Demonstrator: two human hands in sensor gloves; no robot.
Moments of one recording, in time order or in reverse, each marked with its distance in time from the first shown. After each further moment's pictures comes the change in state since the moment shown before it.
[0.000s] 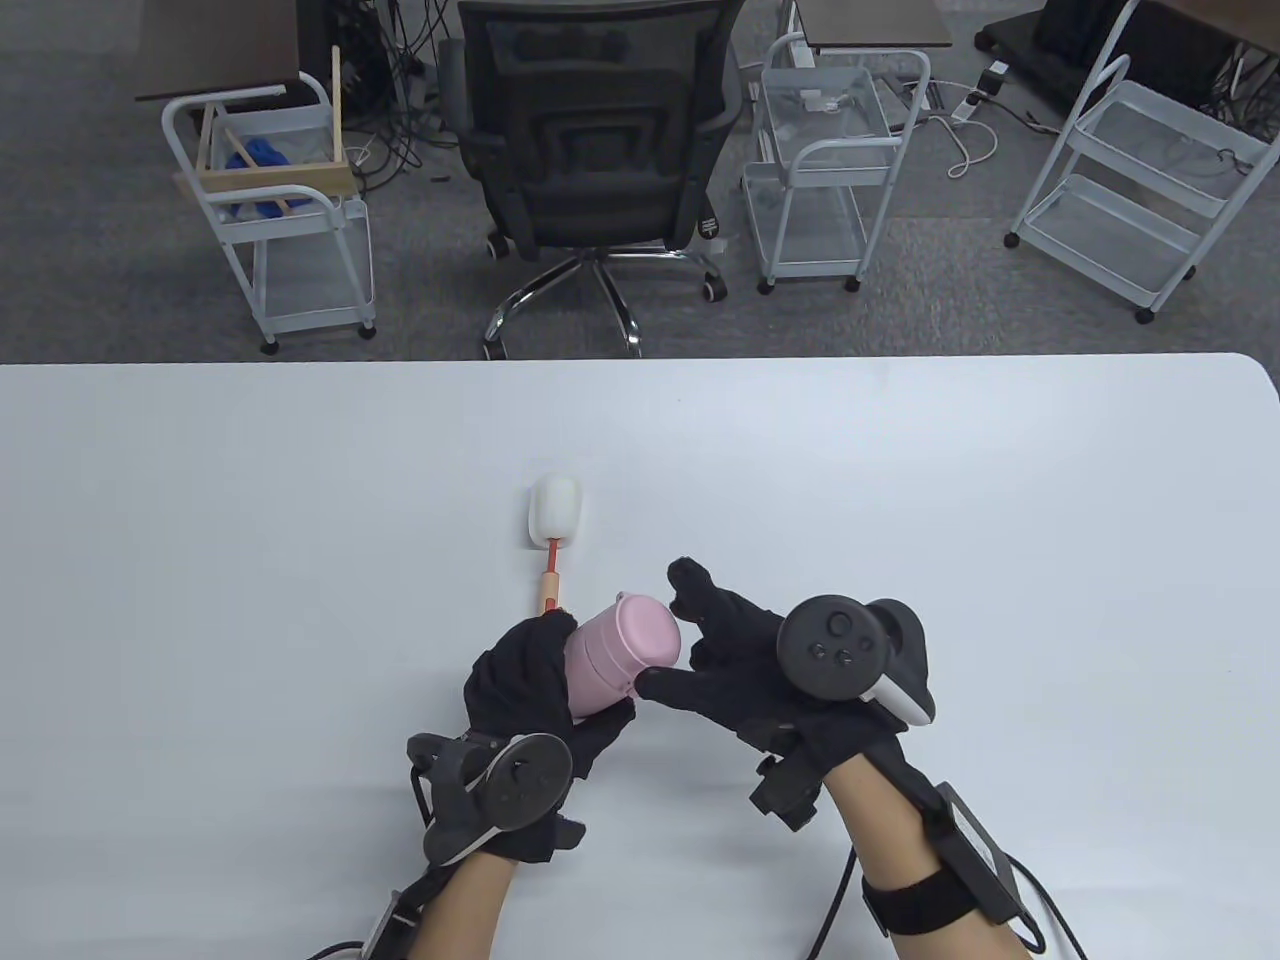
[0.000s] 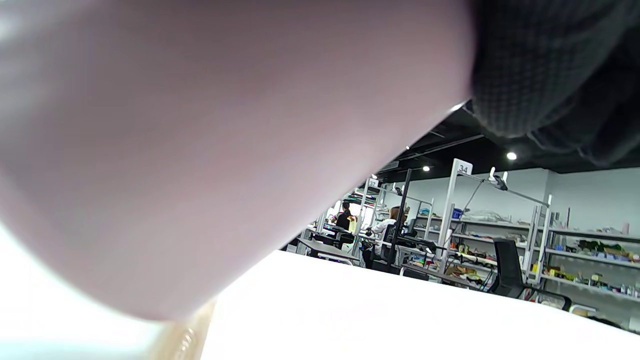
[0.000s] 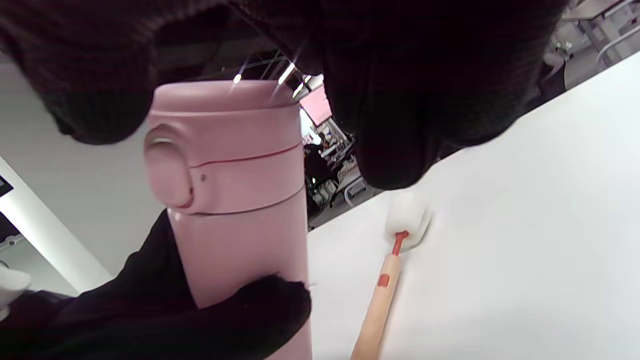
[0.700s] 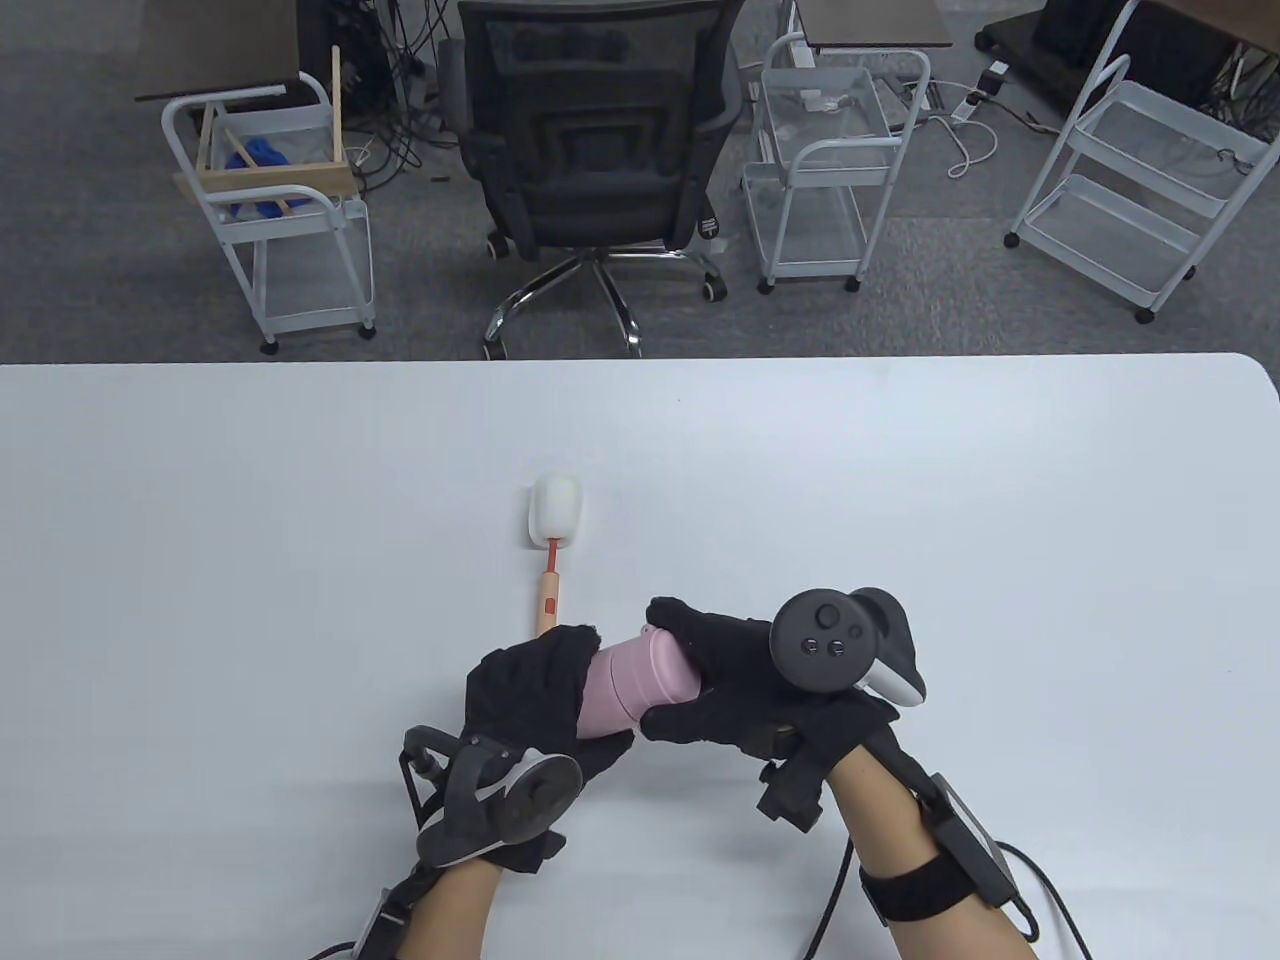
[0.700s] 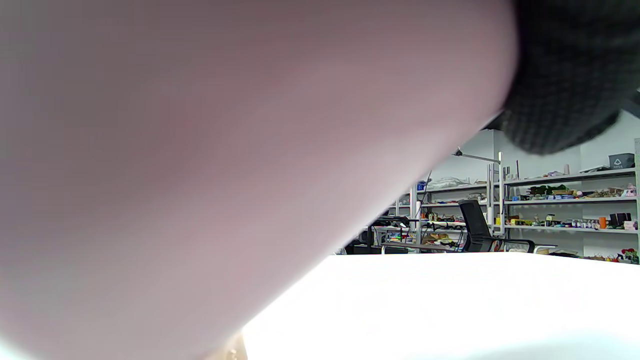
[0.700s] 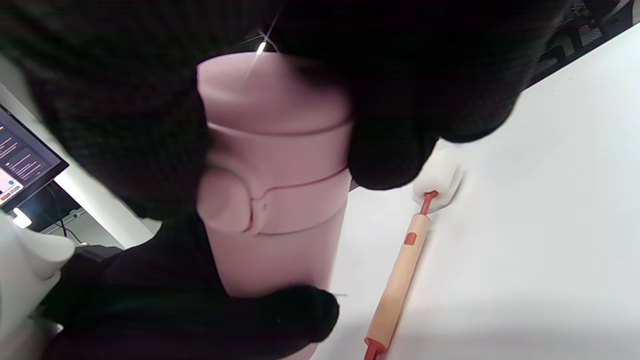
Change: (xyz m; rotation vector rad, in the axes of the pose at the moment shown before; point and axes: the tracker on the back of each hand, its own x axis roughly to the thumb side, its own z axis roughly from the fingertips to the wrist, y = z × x) left_hand 0.002 0.004 0.002 -0.031 -0.156 -0.131; right_hand -0.009 0.012 -0.002 0.074 -0.116 -0.051
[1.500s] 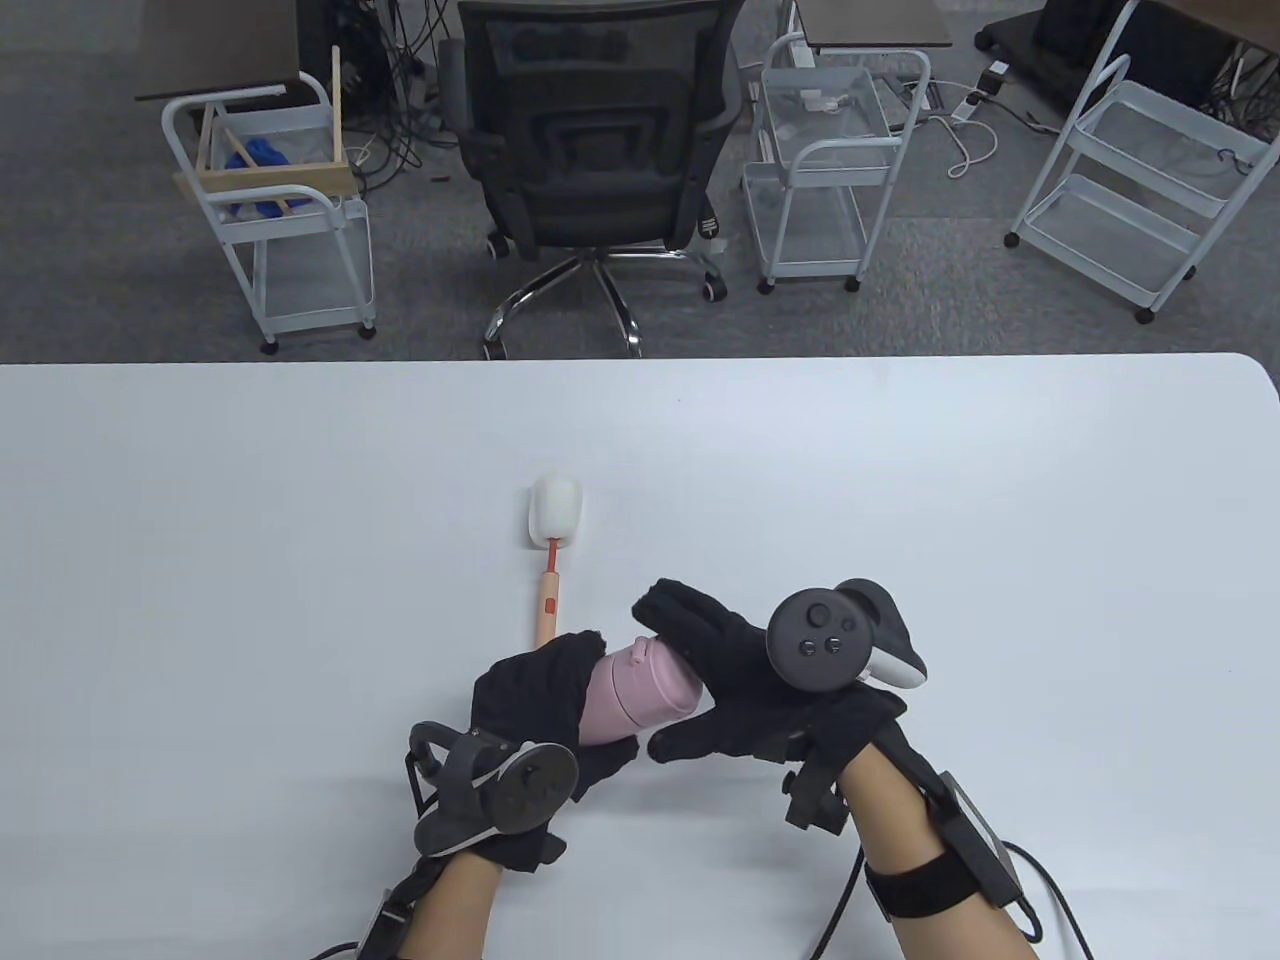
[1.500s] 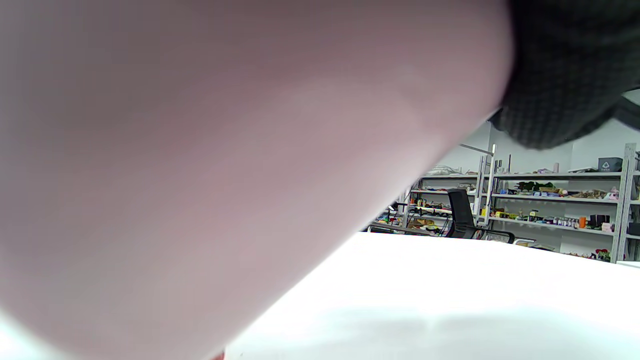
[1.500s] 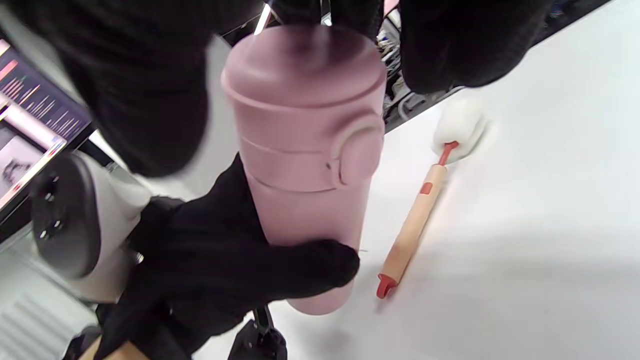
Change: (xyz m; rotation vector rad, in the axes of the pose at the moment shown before) left_hand -0.001 -0.004 -0.002 -0.074 -0.004 0.080; right_hand -0.003 0.001 0.000 0.149 -0.027 -0.047
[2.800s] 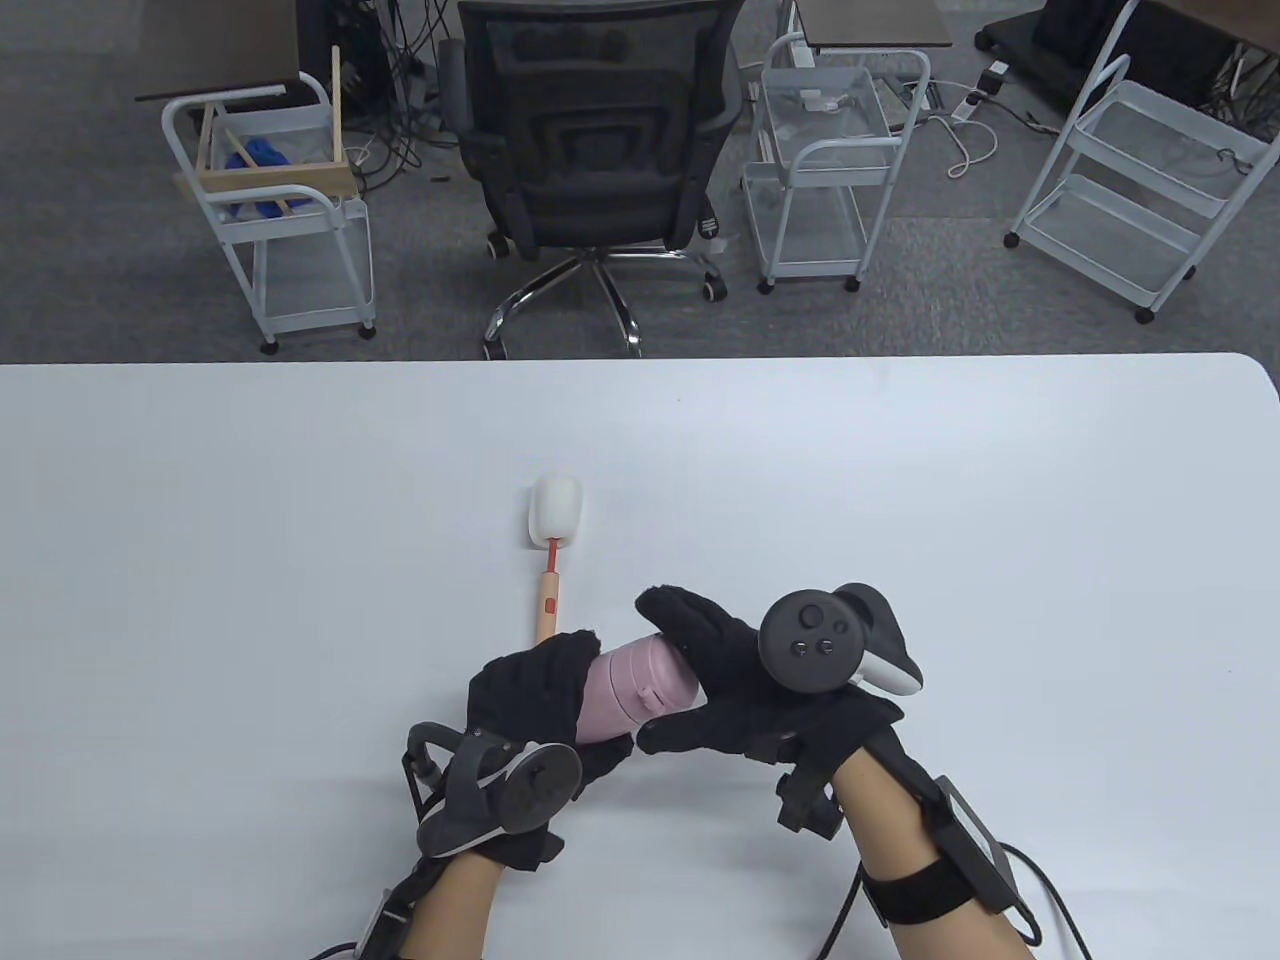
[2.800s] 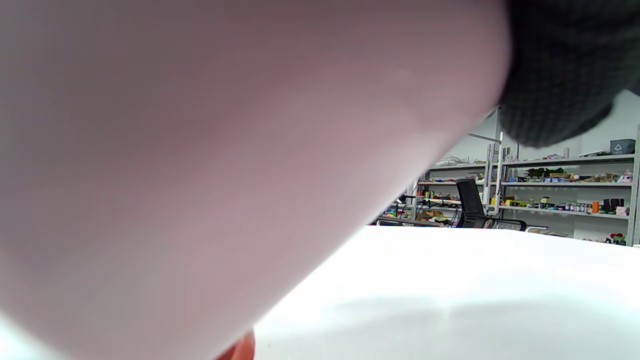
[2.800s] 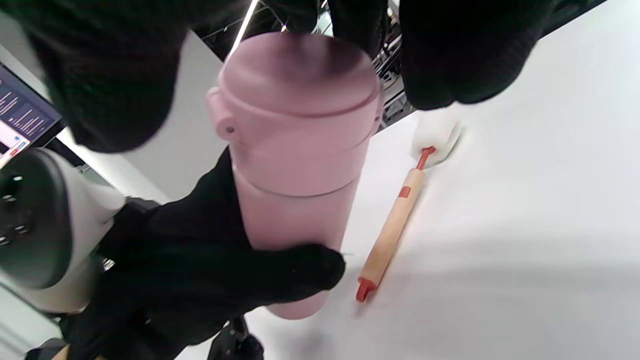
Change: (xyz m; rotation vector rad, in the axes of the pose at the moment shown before) left_hand 0.000 -0.001 0.000 -0.009 0.012 -0.051; right_hand -0.001 0.004 -0.001 -0.014 0.038 0.060
